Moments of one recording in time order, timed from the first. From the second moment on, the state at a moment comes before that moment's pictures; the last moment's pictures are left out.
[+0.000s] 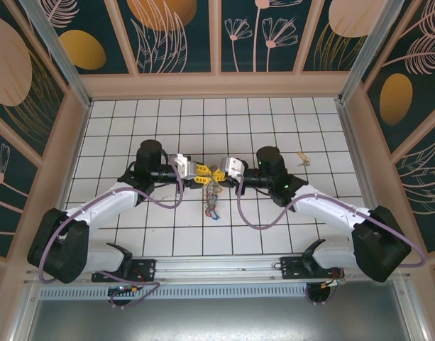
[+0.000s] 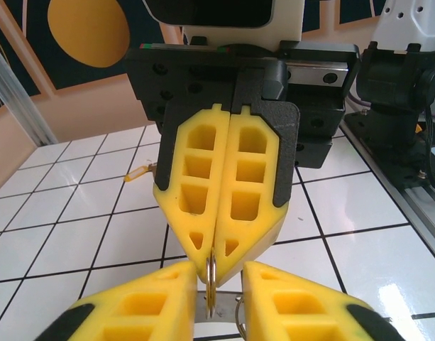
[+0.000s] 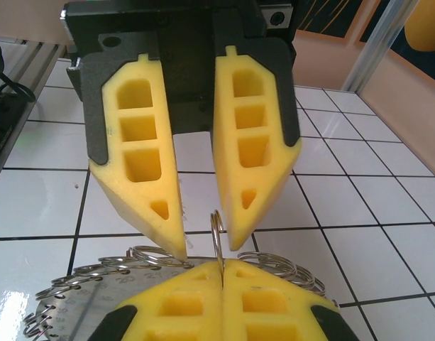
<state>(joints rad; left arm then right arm) -0.46 1.32 0.68 0.26 1.05 0.53 0.70 1.26 0.69 0.23 -0.64 -0.47</state>
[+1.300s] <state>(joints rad) -0.47 1.23 0.67 0.08 0.85 0.69 0.27 1.24 0.82 -0.02 -0.08 0.06</state>
